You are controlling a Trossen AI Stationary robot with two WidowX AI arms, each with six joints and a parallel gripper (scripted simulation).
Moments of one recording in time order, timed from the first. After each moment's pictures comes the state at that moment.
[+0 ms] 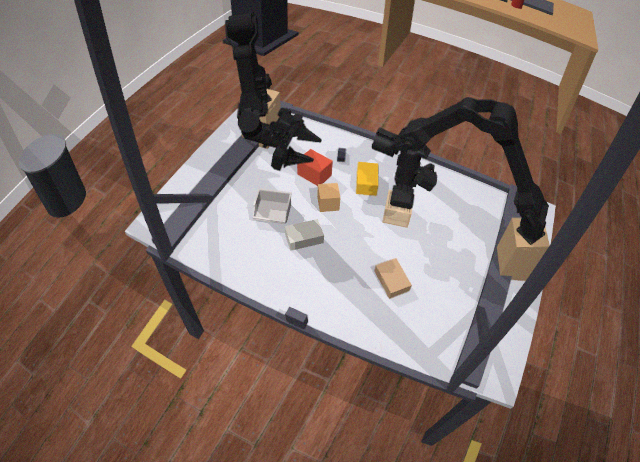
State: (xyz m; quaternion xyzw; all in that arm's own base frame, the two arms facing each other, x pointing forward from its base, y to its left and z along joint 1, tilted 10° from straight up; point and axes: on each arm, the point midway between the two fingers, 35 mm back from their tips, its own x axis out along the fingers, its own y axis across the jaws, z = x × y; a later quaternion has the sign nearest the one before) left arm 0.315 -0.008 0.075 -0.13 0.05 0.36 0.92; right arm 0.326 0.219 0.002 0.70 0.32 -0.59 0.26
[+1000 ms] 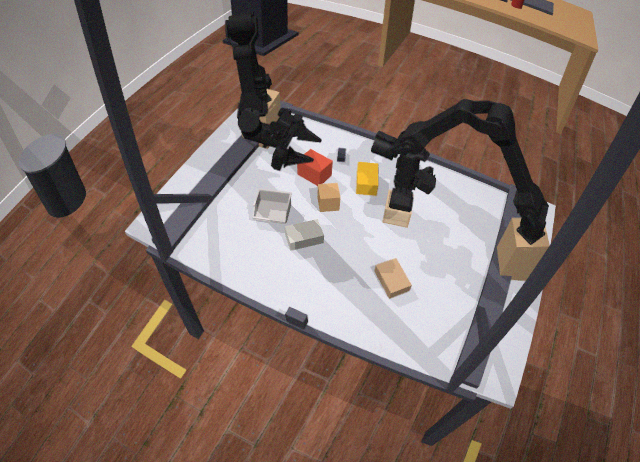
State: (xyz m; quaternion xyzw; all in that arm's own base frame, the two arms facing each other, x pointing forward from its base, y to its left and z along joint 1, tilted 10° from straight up) left arm 0.315 -0.008 0.075 -0.13 0.05 0.36 0.92; right arm 0.328 0.221 -0.010 0.70 0.32 -0.59 0.26
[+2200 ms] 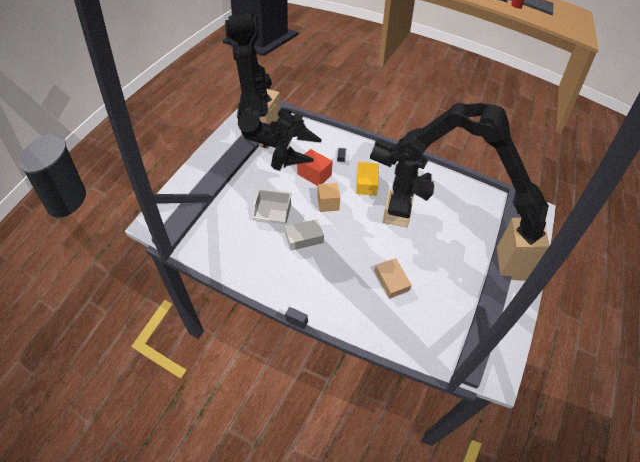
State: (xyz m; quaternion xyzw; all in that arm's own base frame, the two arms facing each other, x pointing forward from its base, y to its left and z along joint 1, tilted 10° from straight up) left arm 0.315 -0.008 0.075 -0.13 0.05 0.36 0.92; right arm 0.331 0.225 -0.035 0.70 0.32 -0.59 0.26
